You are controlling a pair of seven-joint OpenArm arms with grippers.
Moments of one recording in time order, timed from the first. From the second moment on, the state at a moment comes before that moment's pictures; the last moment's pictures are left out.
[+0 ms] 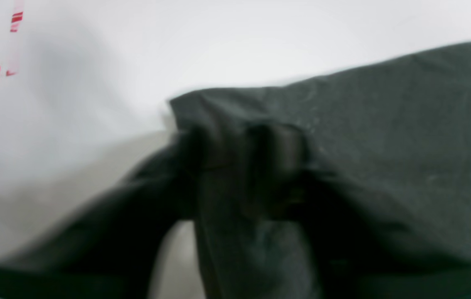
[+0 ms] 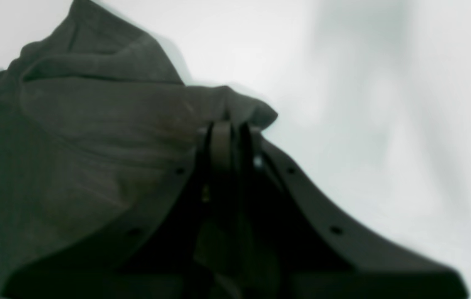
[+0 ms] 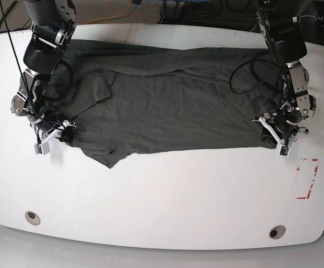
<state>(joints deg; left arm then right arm) -11.3 -12.1 -20.8 66.1 5.3 -31.9 28.8 16.8 17.4 28.4 50.5 13.6 40.6 -36.1</state>
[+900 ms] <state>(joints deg) -9.6 -11.5 -20.9 78.5 5.5 -32.0 29.6 13.9 16.6 28.7 65.6 11.3 40.5 -49.0</state>
